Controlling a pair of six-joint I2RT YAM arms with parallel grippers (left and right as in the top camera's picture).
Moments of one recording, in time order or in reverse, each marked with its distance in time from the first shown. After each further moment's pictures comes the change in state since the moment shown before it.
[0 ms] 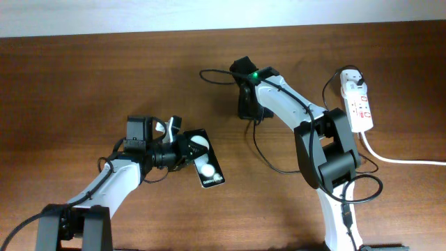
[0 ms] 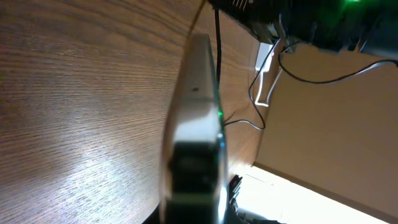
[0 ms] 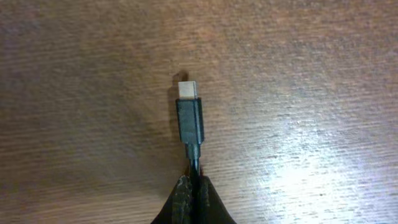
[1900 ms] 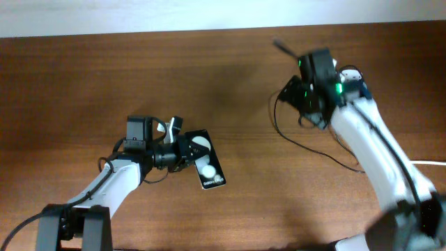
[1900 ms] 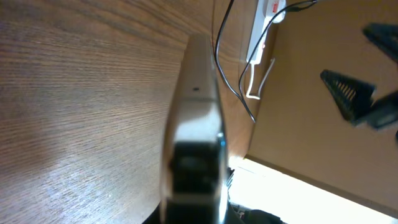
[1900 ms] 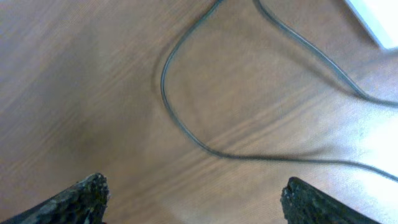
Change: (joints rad) left arm 0.000 0.000 -0.001 0.000 0.049 -0.003; right arm -0.209 -0.624 -0.312 0.016 -0.014 0.340
